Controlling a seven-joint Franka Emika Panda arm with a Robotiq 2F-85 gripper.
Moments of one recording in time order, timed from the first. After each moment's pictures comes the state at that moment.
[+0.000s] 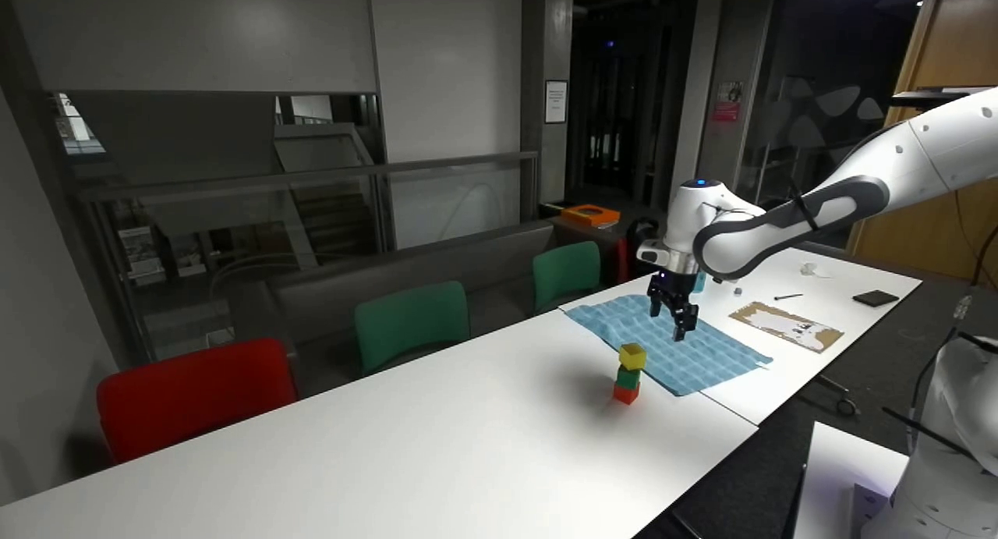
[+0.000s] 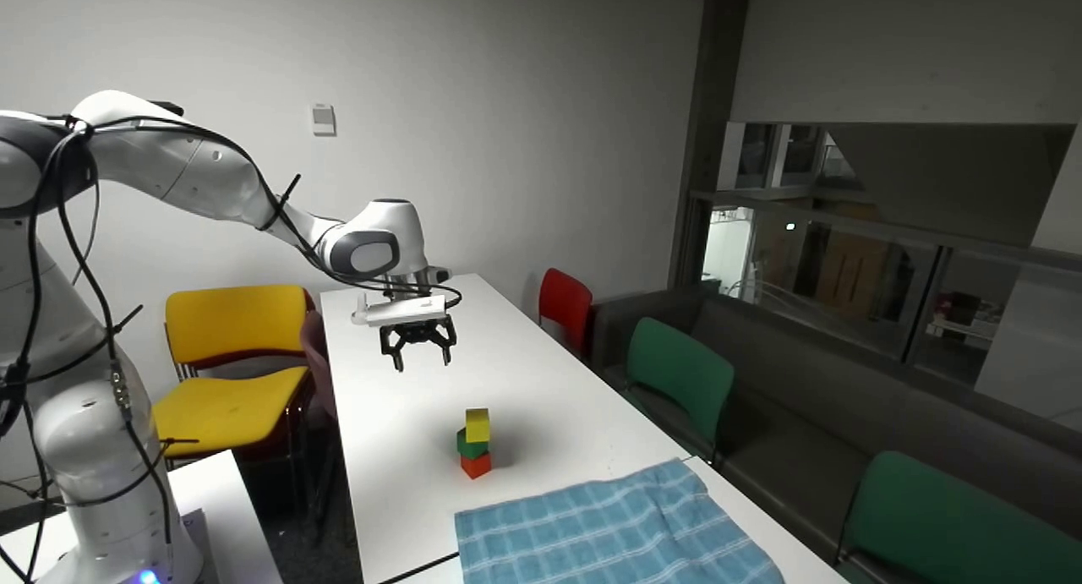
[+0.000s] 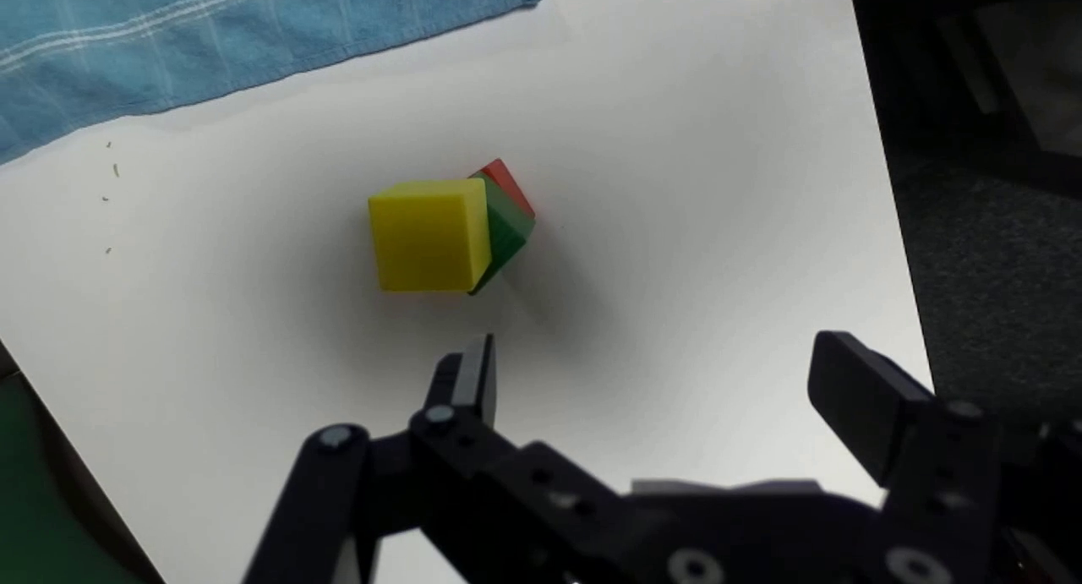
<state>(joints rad) 0.08 -0.24 -0.18 -2.45 -0.16 2.32 -0.94</state>
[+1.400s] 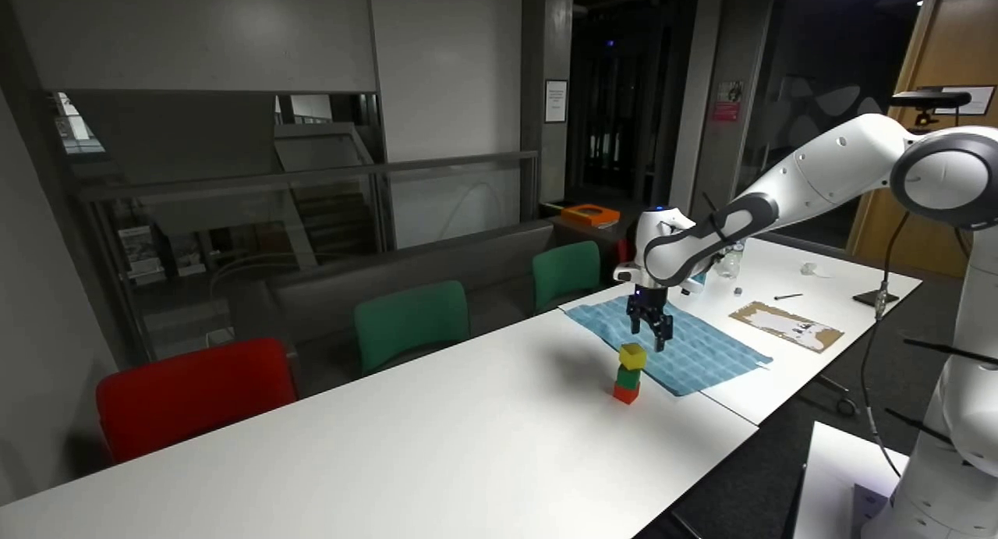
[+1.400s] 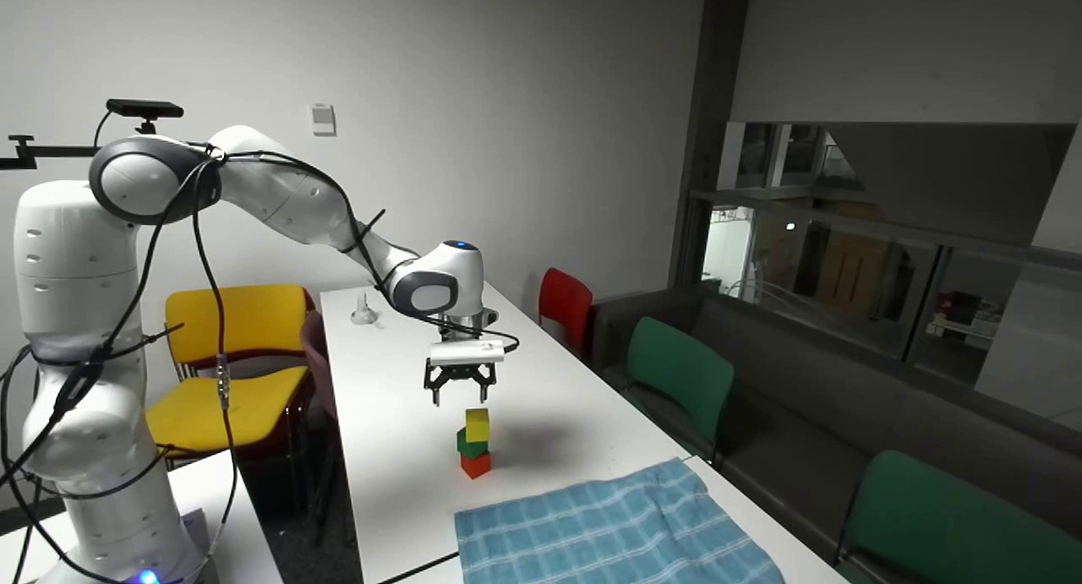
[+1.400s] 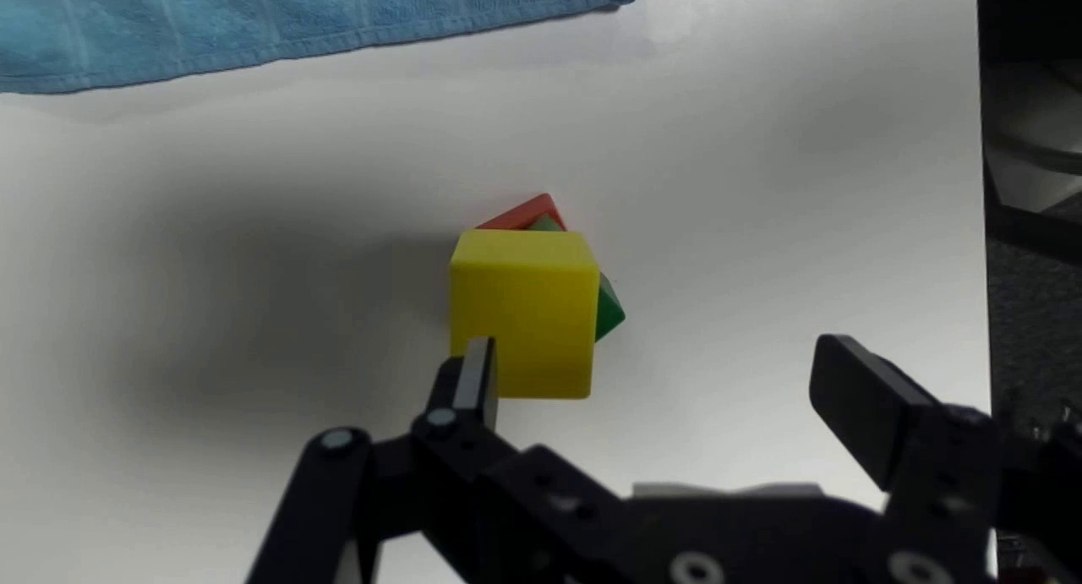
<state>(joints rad) -0.08 0.14 -0.12 -2.20 0.01 2.32 -1.25</state>
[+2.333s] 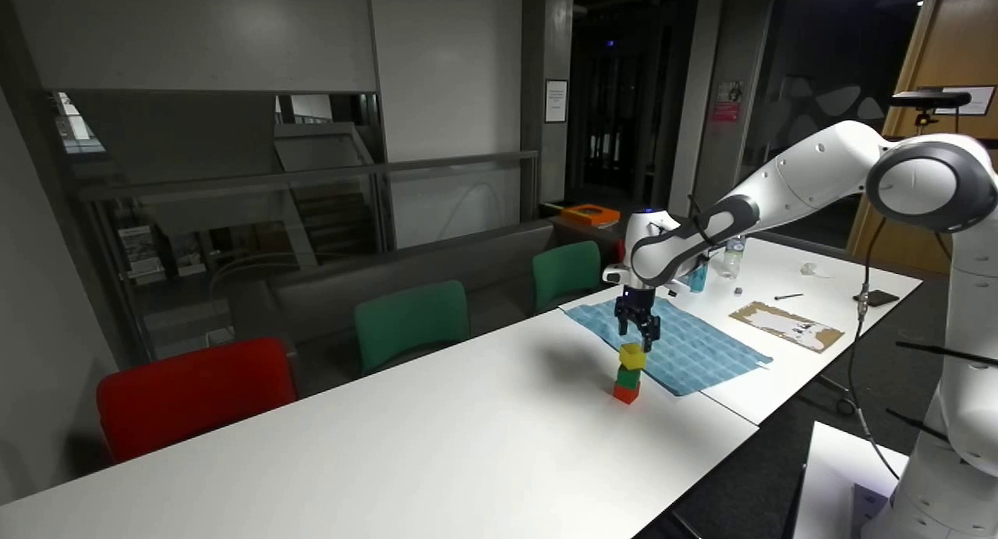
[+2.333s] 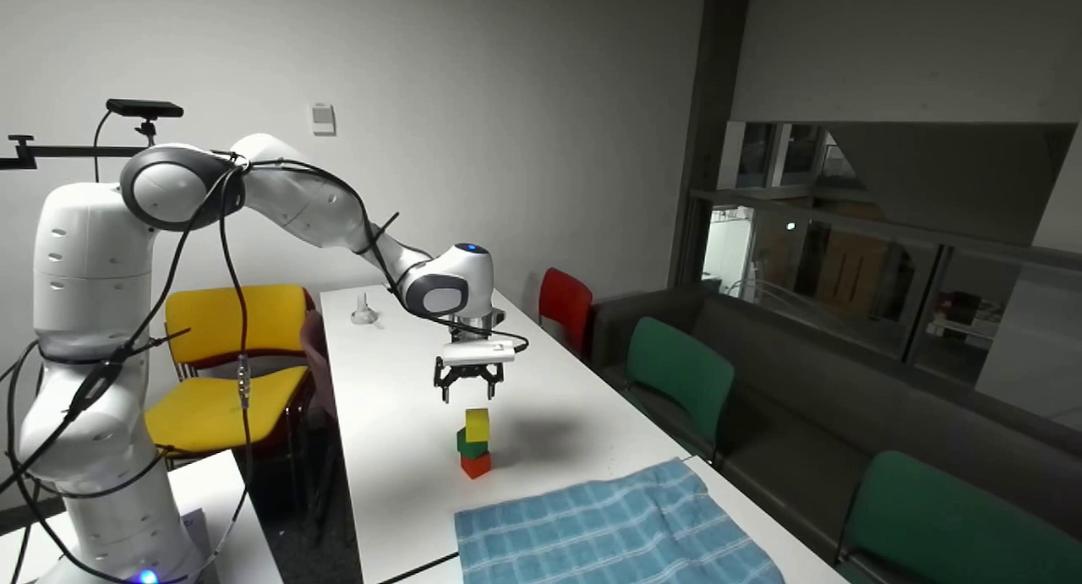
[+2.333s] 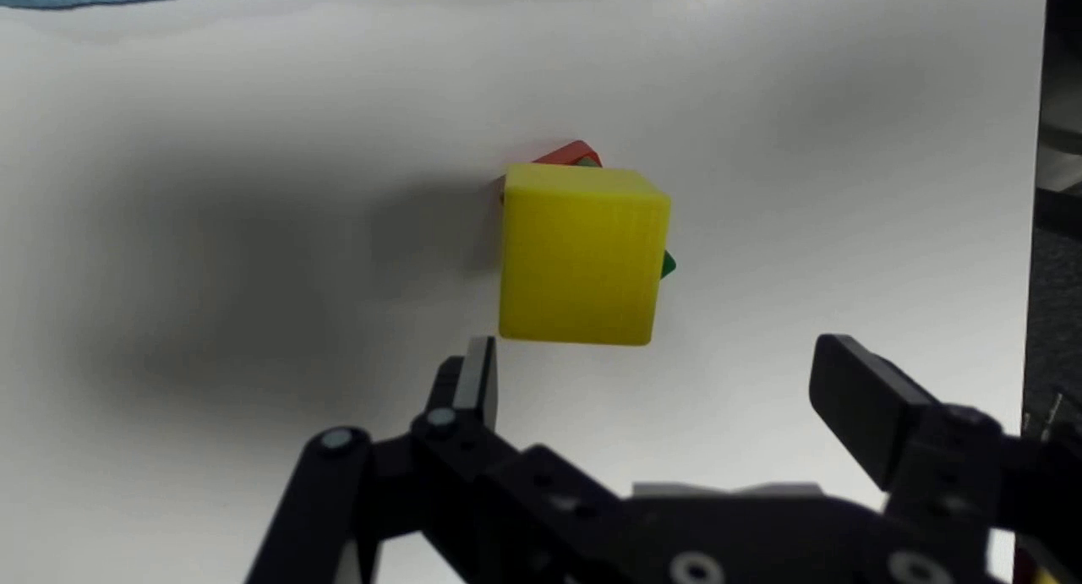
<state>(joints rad) -0.11 0.22 -0.08 -2.12 0.05 2.32 -1.29</state>
